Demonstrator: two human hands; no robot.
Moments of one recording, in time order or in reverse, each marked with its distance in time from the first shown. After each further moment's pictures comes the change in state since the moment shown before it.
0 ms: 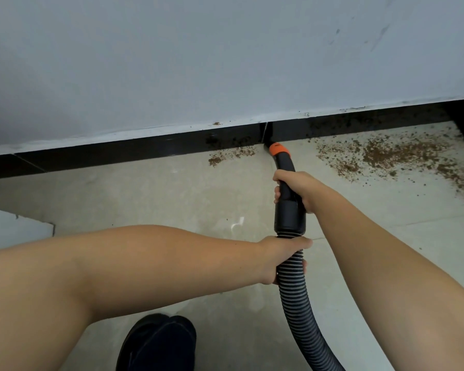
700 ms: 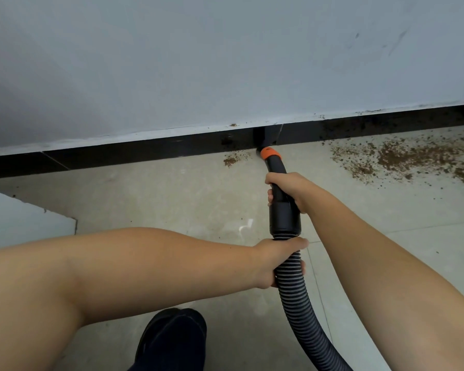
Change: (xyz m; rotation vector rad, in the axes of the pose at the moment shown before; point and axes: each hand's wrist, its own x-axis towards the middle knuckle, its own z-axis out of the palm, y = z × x) left_hand -0.021 -0.012 -0.030 -0.093 0.023 0.033; right_hand -0.003 0.001 0.046 -0.106 -0.040 -0.040
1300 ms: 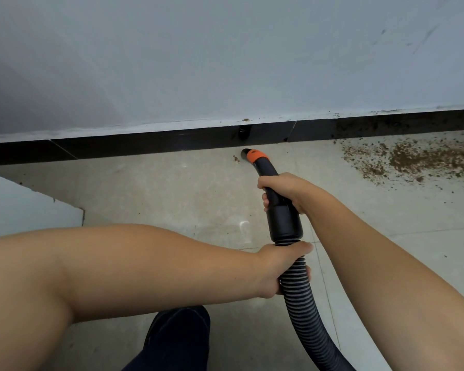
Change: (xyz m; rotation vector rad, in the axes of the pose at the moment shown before) left_hand -0.010 -0.013 -0.016 -0.073 -0.027 -0.008; right_hand -0.003 -0.003 0.032 -0.149 -0.113 0.035
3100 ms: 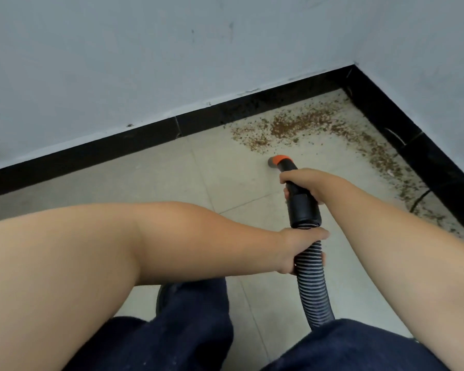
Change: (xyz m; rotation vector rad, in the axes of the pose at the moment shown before) left_hand 0.039 -0.067 0.233 0.713 -0.204 -0.031; right_hand -0.123 0.131 -0.240 0.144 0.248 0.134
